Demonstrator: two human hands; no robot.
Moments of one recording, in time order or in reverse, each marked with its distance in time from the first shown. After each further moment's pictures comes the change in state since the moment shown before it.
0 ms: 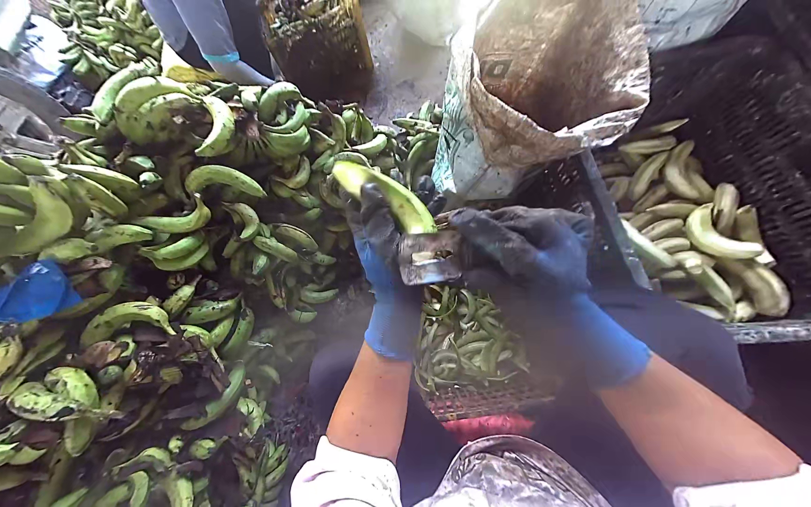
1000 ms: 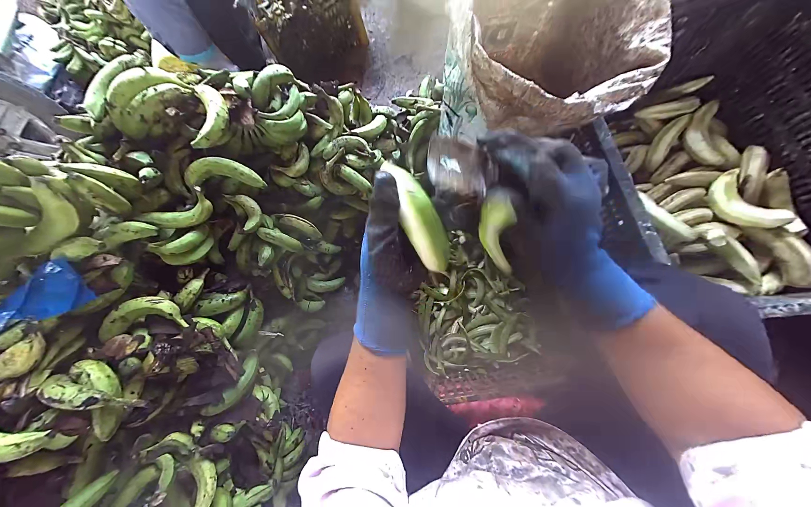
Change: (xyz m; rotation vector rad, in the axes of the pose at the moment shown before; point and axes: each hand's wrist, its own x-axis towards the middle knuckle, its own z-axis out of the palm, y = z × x) left_hand -0.016 0.014 -0.028 -0.160 -0.328 -0.299; right_hand 0.016 0.024 0.008 -0.024 -0.057 0.232
